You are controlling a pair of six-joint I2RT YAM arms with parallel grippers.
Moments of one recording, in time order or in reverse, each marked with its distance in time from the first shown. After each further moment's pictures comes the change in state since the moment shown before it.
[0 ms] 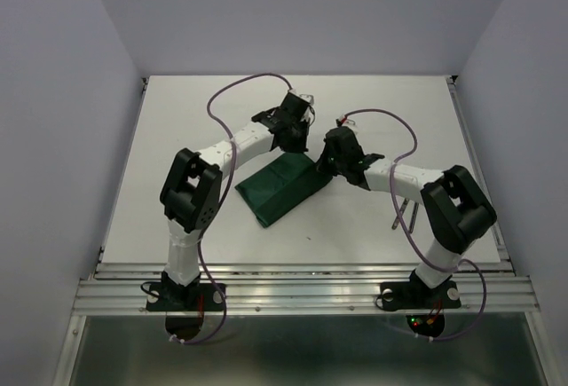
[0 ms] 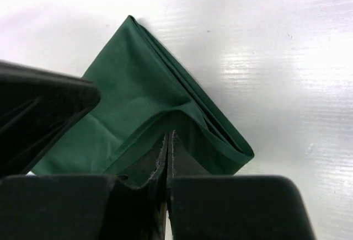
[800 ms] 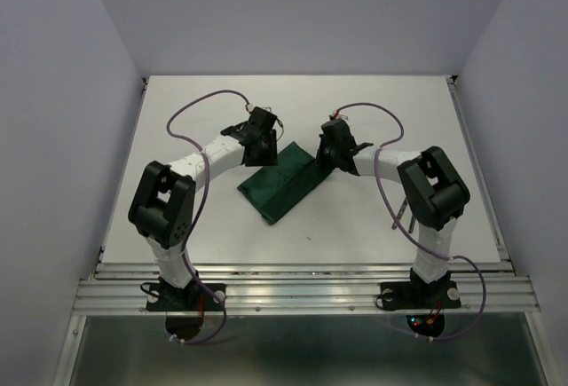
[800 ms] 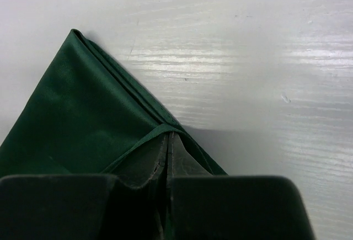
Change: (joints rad) left arm 0.113 -0.253 -0.383 0.027 -0.142 -0.098; right arm -0.063 0.251 0.177 -0.019 -0.048 -0.108
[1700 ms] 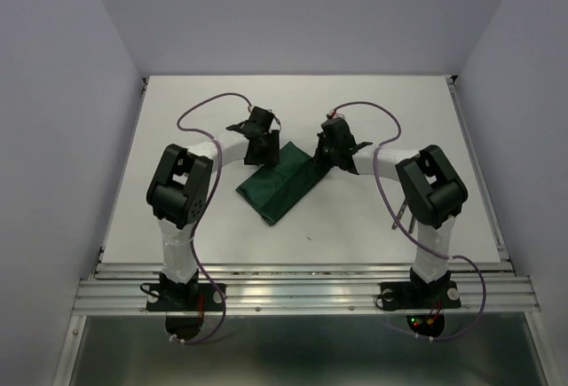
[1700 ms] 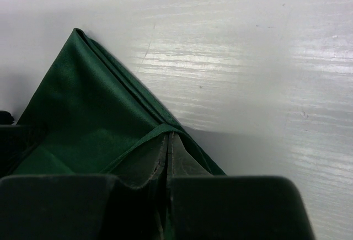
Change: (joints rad) left arm 0.065 0.204 0.064 0.102 0.069 0.059; right arm -0.006 0.021 0.015 0.021 -0.051 -0.032
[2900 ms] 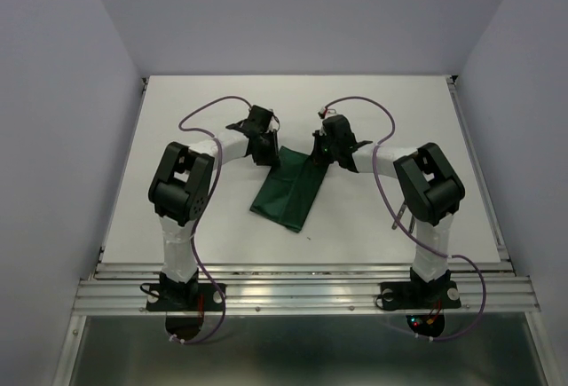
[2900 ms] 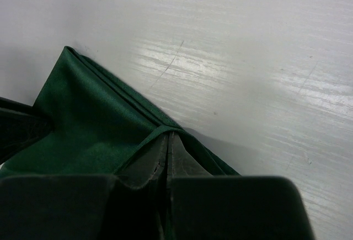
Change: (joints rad) left arm 0.016 0.024 0.010 0.040 0.170 -0.096; right arm -0.014 0.035 0.024 0.066 -0.115 -0.210
